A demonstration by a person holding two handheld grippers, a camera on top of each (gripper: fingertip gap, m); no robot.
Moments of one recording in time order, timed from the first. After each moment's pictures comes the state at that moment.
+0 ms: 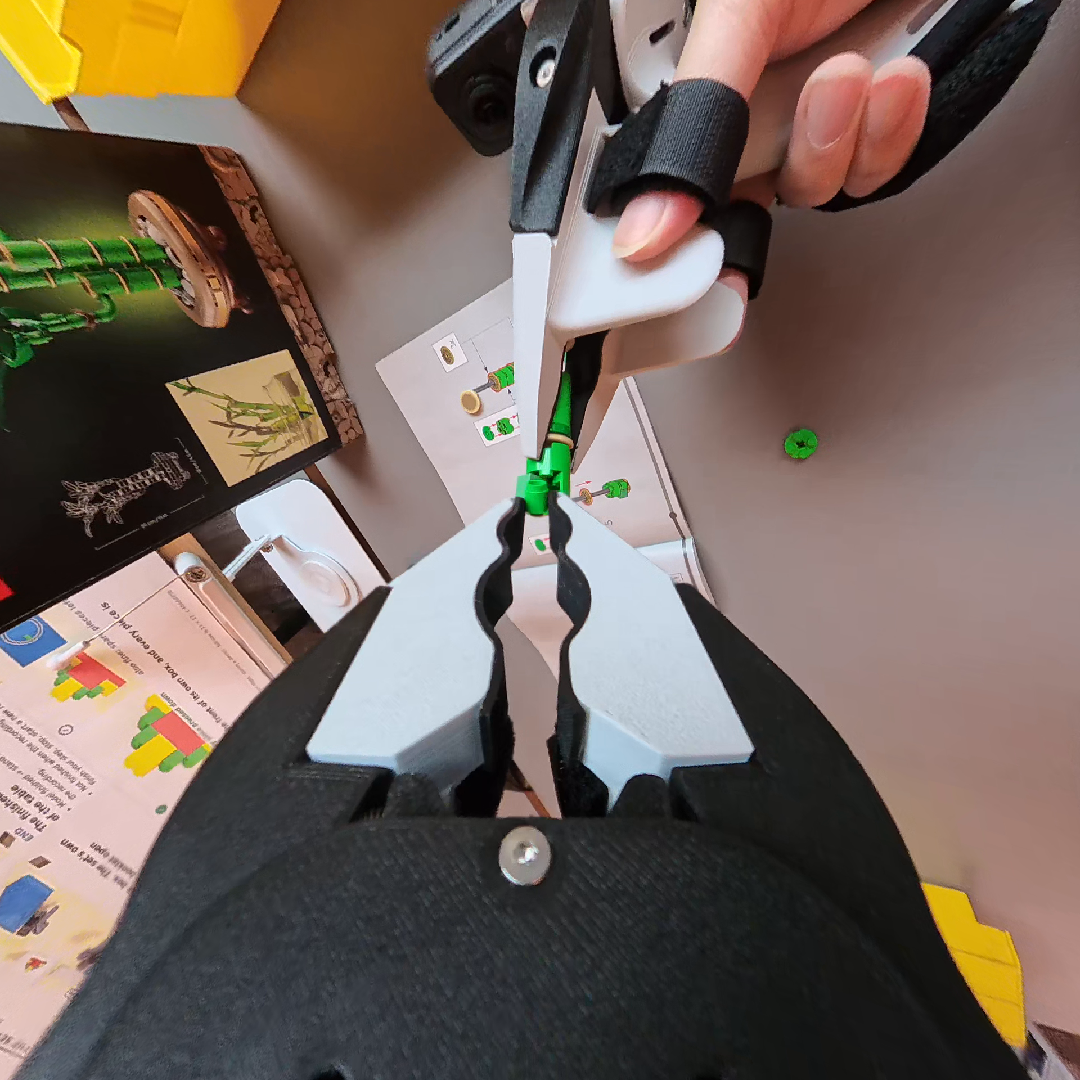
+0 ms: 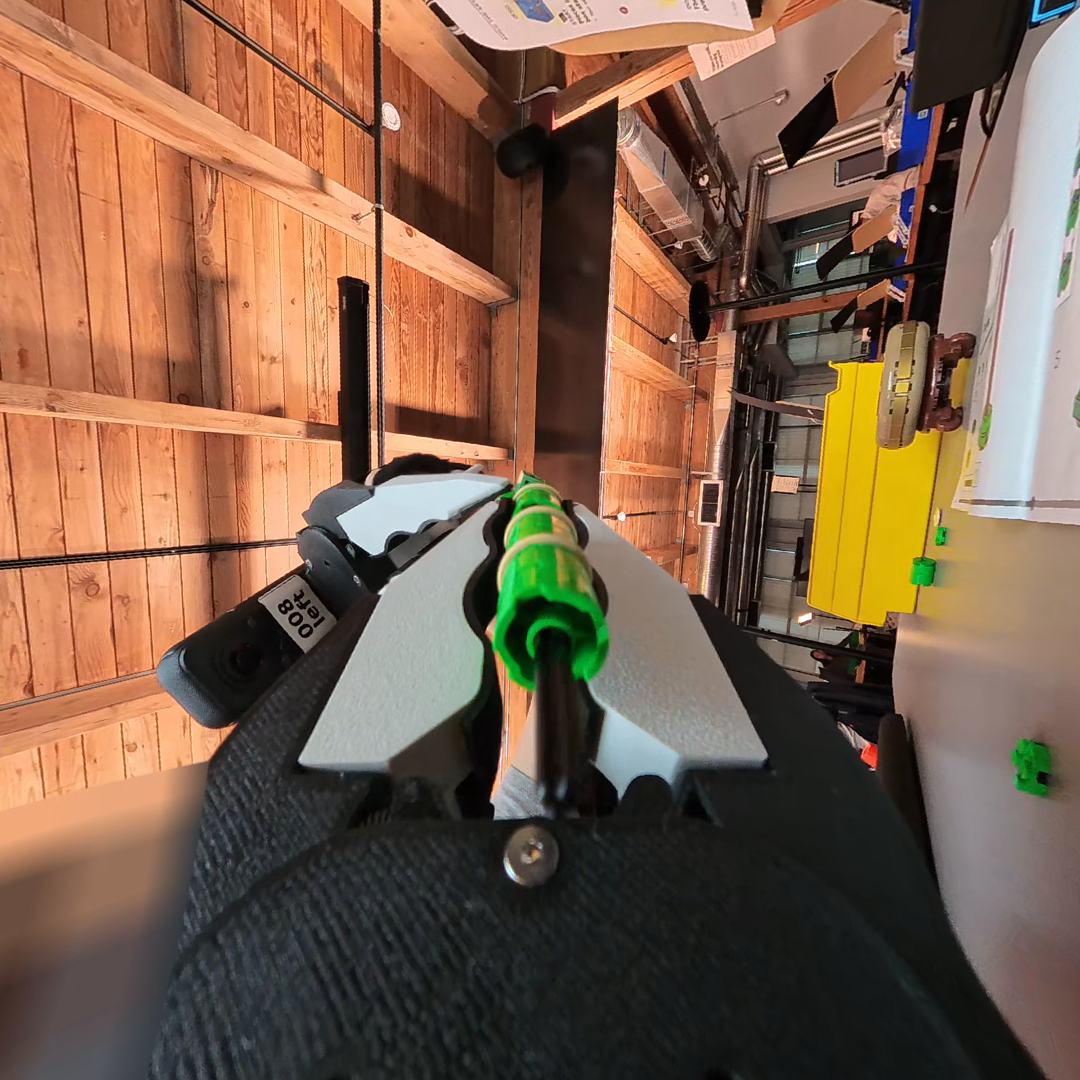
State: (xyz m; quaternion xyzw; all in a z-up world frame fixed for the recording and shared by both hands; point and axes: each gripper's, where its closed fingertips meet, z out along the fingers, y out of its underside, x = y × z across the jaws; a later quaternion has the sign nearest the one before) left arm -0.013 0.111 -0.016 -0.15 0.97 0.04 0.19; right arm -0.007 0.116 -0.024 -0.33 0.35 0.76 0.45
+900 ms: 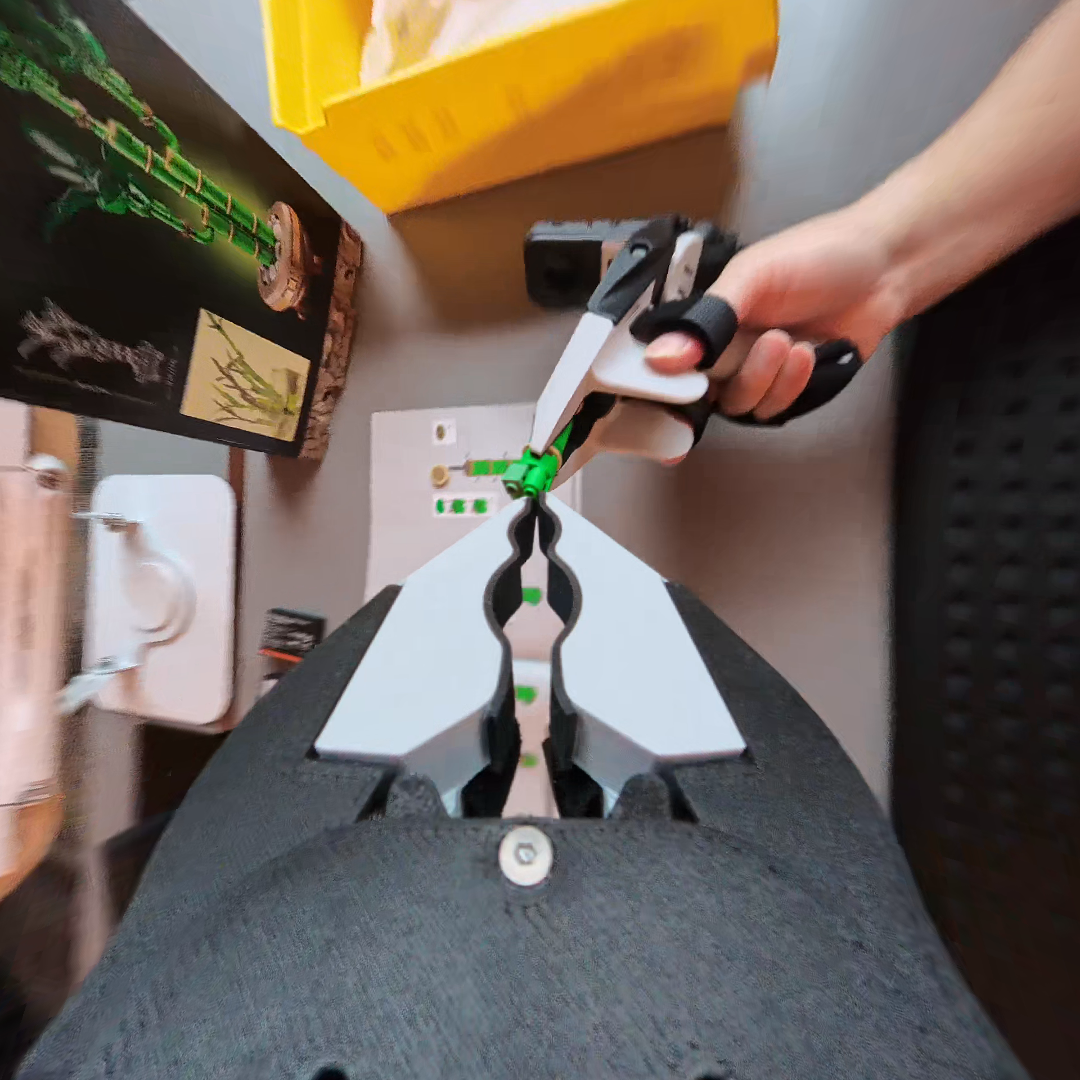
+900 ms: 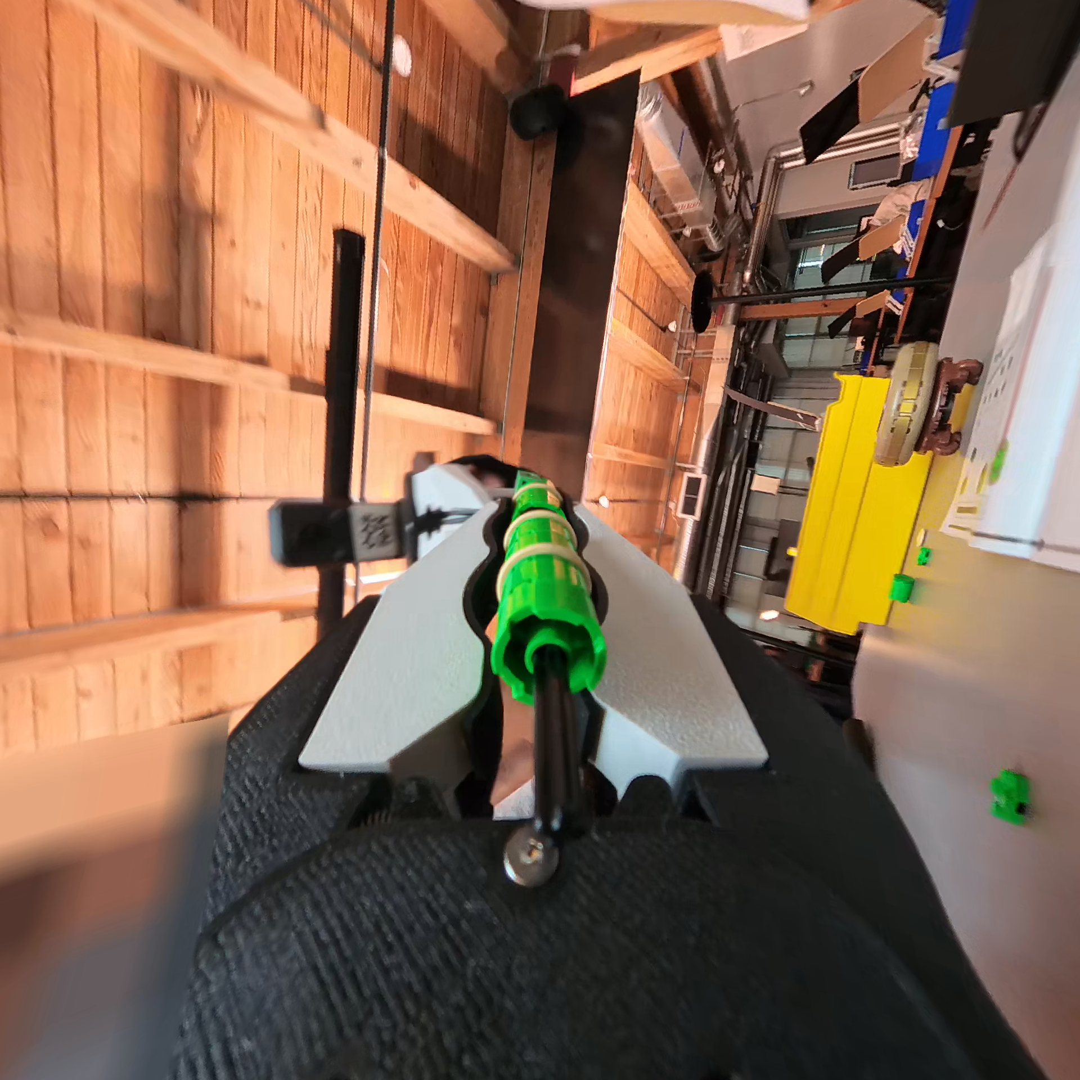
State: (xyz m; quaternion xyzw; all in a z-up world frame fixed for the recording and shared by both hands) left arm -0.025 0.106 0.013 -0.35 0.88 -0.23 0.22; right arm -0.007 0.113 -0.014 -0.35 0.31 0.74 0.48
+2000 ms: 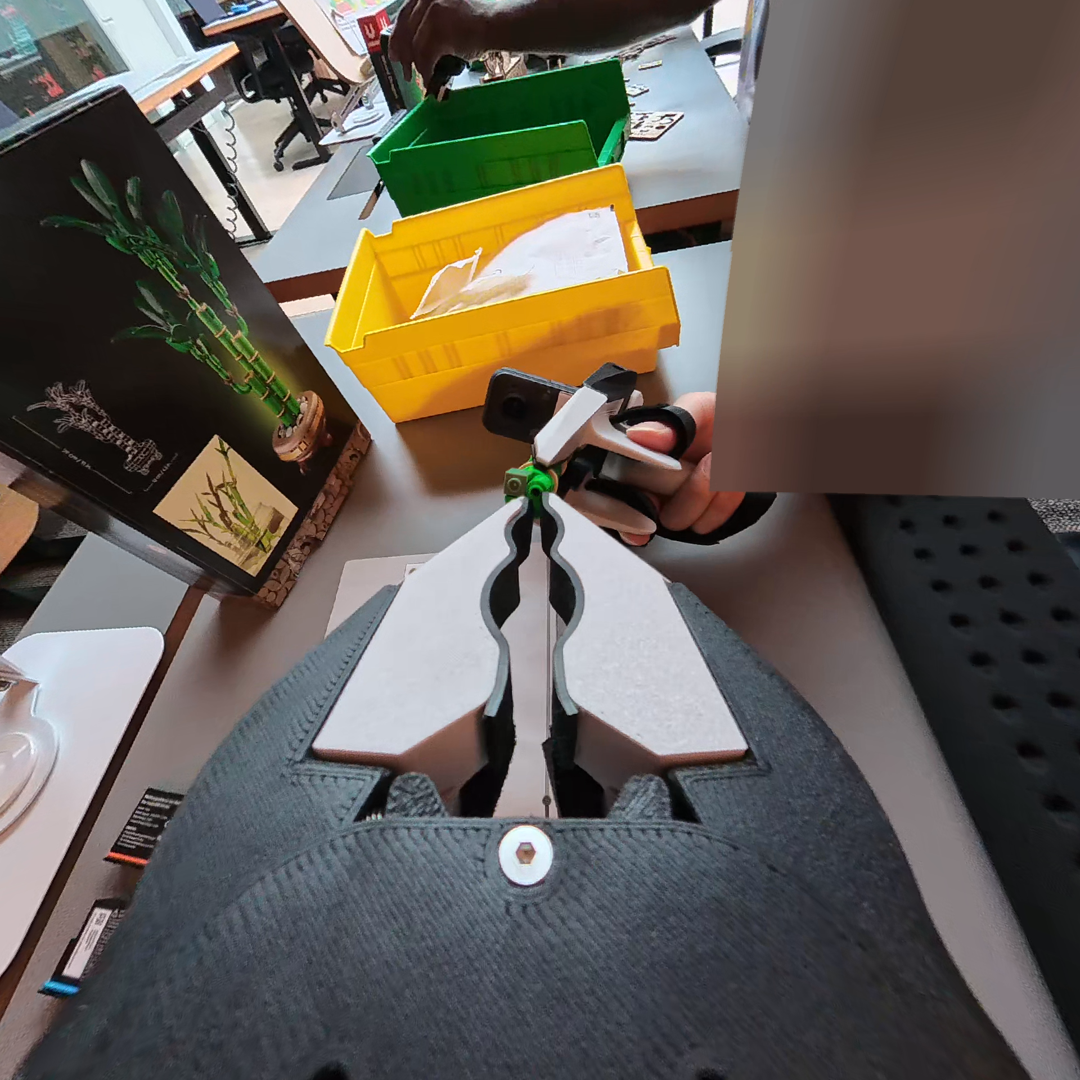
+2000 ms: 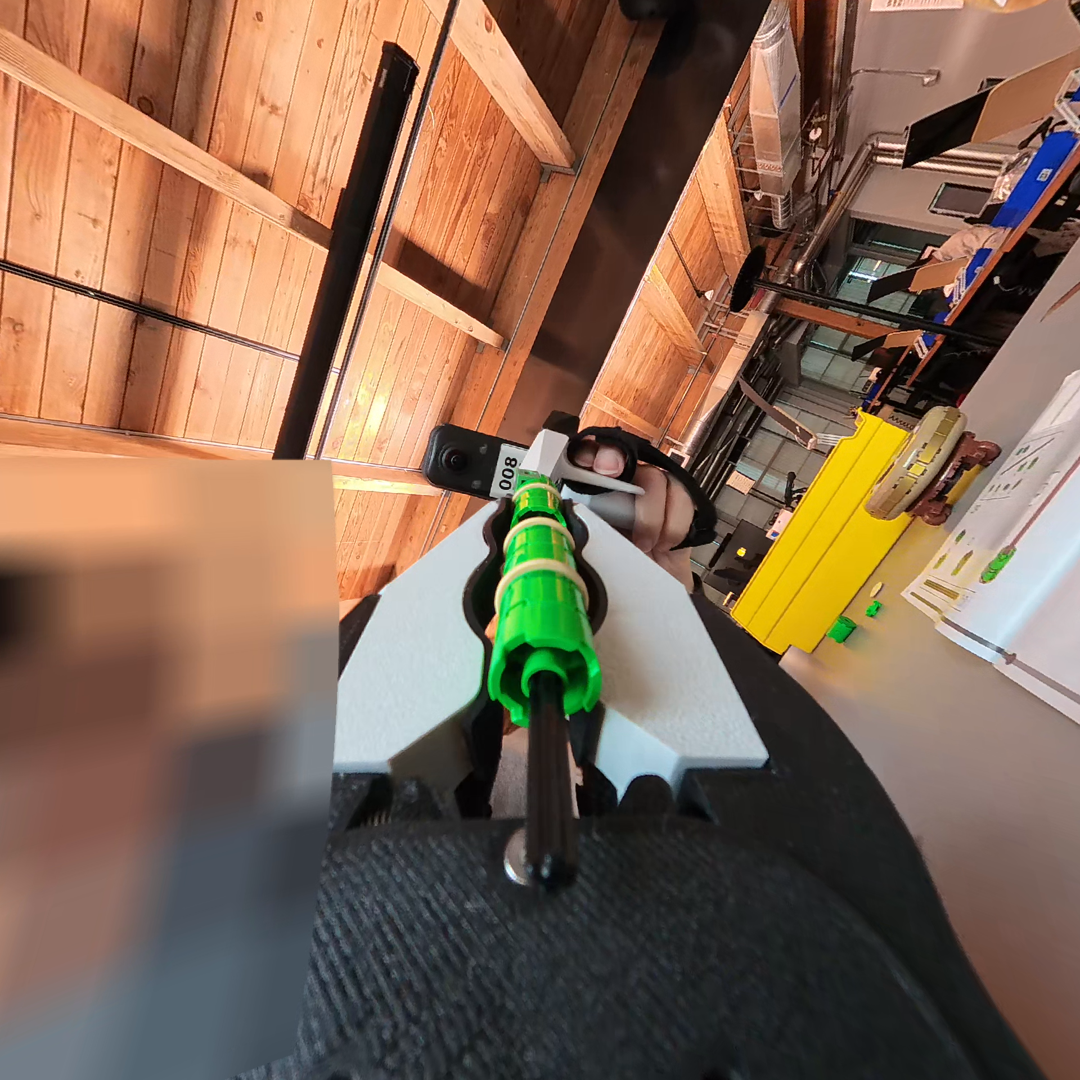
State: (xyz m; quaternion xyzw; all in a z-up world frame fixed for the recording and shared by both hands) left arm -0.034 0.105 0.005 -0.27 0.79 -0.47 0.29; right arm -0.021 0.108 -0.004 -0.39 0.18 0.70 0.57
